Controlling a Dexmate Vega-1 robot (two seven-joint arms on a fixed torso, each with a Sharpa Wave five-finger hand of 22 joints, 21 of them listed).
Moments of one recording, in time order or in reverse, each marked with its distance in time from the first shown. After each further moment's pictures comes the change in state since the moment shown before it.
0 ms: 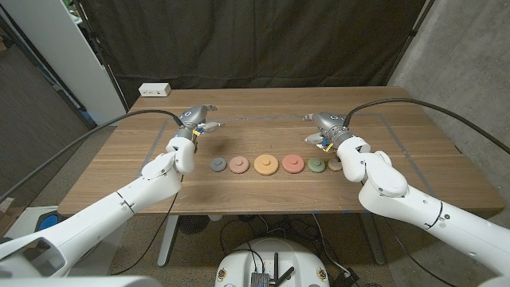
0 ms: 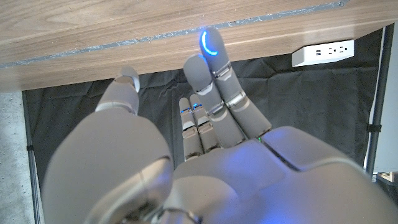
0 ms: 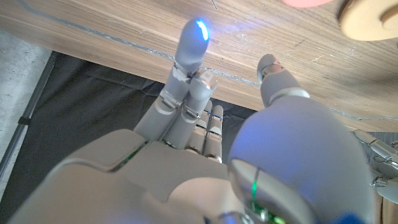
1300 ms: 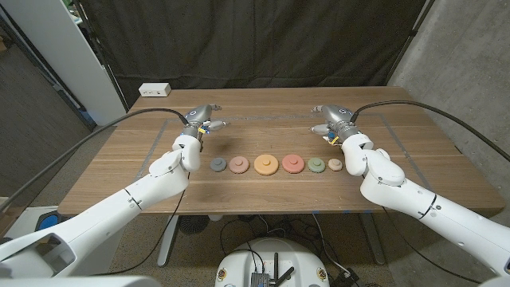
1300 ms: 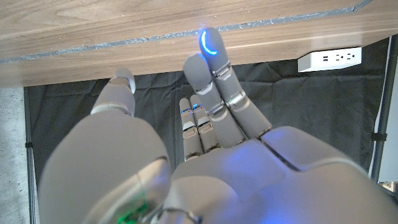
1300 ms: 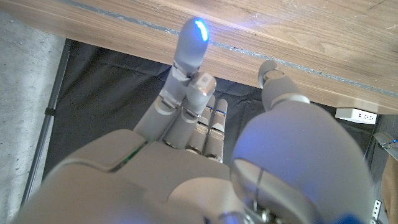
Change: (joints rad) left arm -0.038 -0.028 0.032 -0.005 -0.013 0.050 -0.015; left_hand -0.032 -0.021 0.004 0.004 -0.008 -0.002 -0.008 0.004 -0.005 -0.005 -0.005 0.000 -0.005 0.011 0.000 -0.019 0.012 0.013 -0.009 -0.027 0.014; right arm 0.005 0.051 0.078 0.202 0.089 0.109 -0.213; right_hand -0.037 0.037 0.025 0.007 0.004 0.095 -0.038 0.013 -0.010 0.088 -0.019 0.005 -0.005 0.030 -0.015 0.054 0.040 0.042 -0.001 -0.004 0.014
